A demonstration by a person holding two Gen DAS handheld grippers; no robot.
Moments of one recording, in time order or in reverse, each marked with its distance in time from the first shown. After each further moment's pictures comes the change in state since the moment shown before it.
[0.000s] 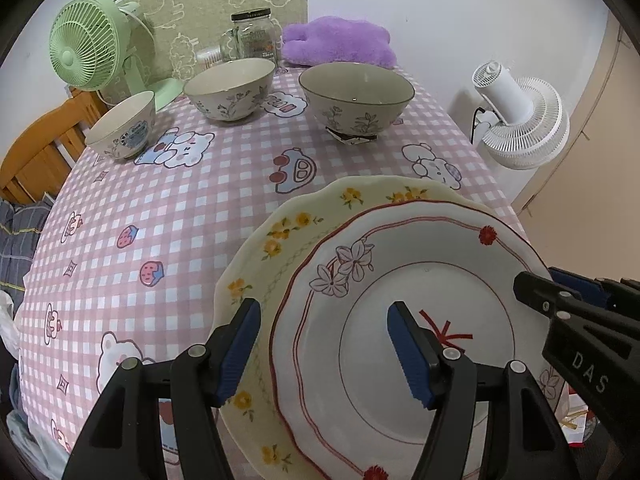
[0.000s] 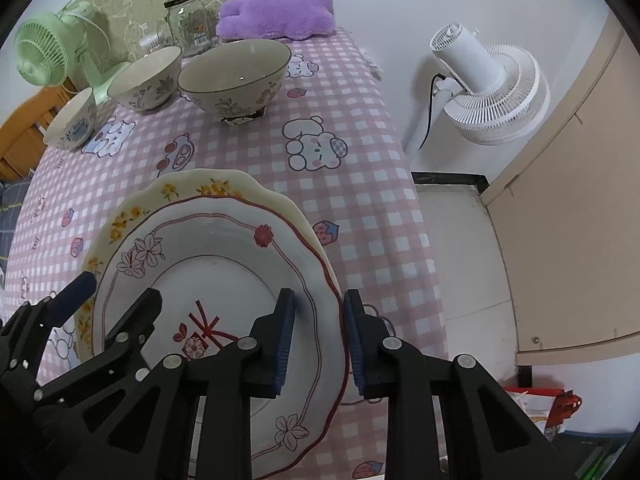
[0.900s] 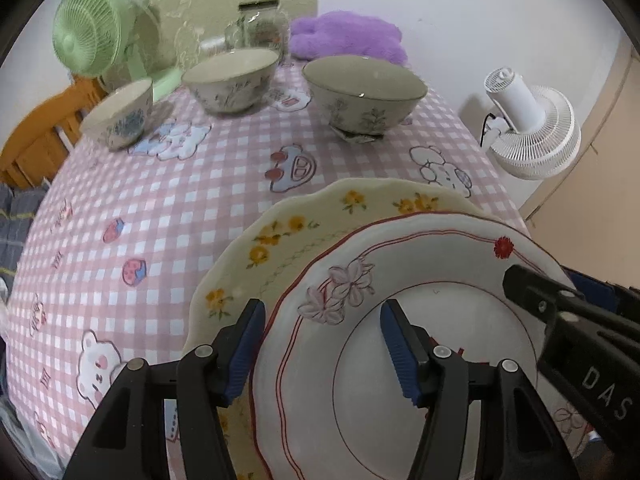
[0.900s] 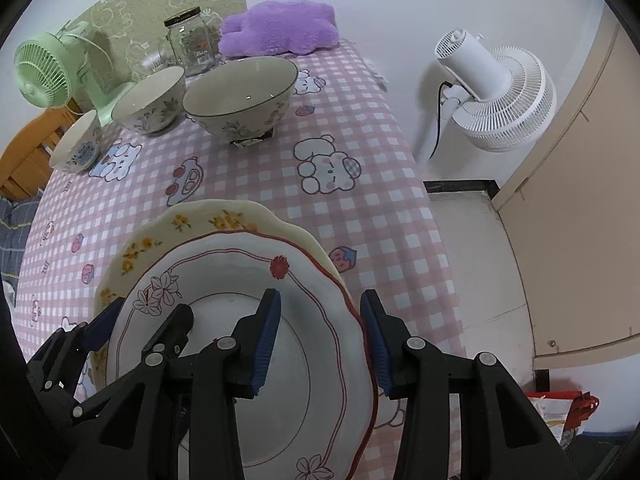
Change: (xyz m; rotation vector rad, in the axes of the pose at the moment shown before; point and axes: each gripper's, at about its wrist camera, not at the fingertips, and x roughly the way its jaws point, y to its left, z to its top) left arm 0.018 -0.007 0.006 -0.033 -0.014 0.008; right arm 0.006 0.002 0.013 0.041 -0.050 0.054
